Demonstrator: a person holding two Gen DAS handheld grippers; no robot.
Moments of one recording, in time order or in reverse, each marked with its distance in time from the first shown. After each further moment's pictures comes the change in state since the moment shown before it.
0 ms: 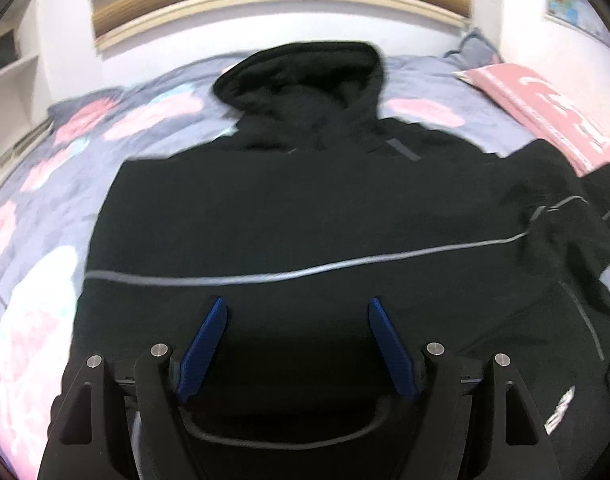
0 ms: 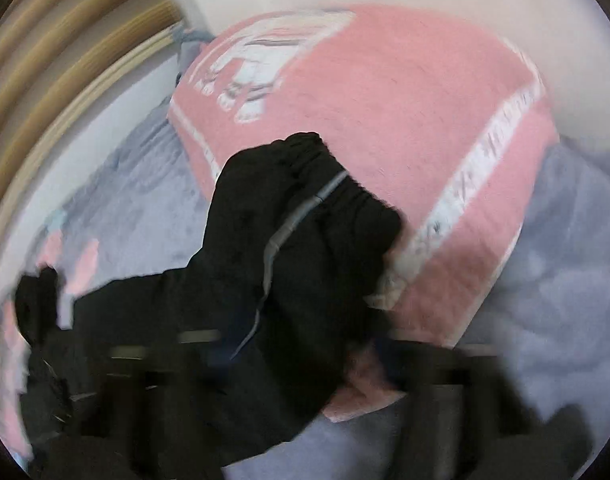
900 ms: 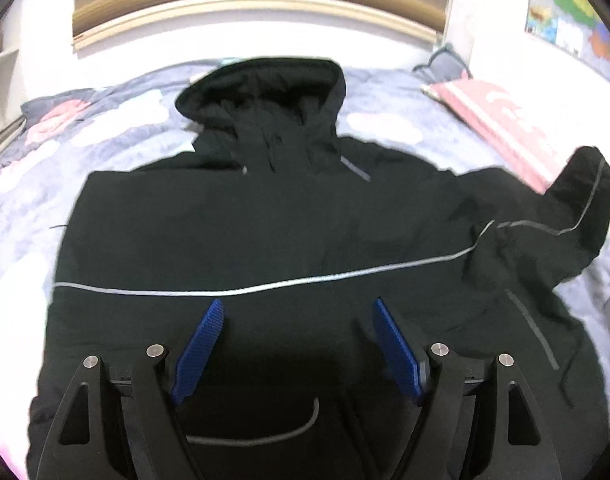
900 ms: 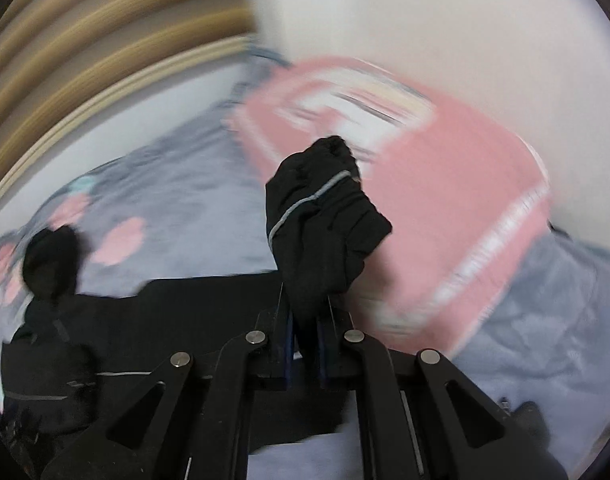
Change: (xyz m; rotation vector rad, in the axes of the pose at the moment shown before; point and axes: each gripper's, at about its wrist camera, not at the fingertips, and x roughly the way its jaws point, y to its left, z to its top) left arm -0.025 -0.002 0.012 -0.043 -0.018 -0.148; right arm -0.086 0.102 -0.002 -0.208 -0.087 0.004
